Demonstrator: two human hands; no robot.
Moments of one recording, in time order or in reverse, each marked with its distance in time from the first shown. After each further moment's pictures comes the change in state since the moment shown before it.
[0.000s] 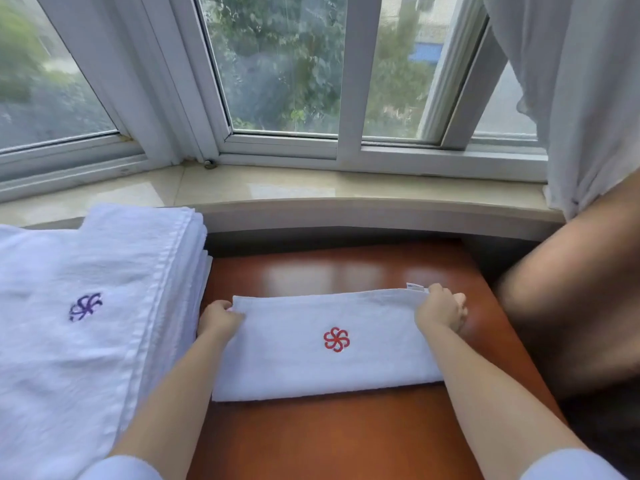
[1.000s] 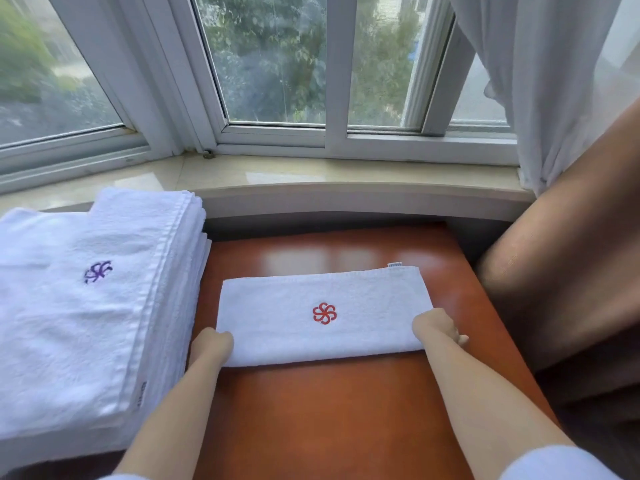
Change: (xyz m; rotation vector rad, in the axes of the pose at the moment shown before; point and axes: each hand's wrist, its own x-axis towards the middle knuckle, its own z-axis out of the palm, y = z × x) left_hand -0.066 -0.063 0.013 0.210 0.091 -0.171; right_hand -0.048 0.057 -0.003 0.070 -0.238 0.335
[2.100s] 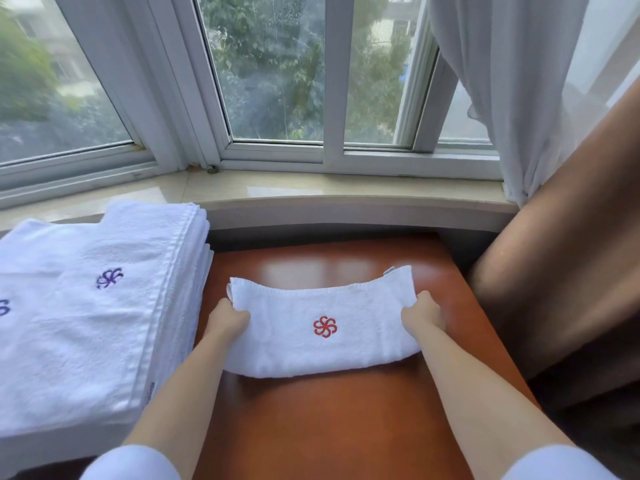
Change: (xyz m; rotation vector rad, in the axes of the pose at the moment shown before) left_hand -0.022 0.052 -0.031 -0.132 -0.110 0.216; right_hand -0.019 -0.011 -0.021 0.127 -0.010 -0.302
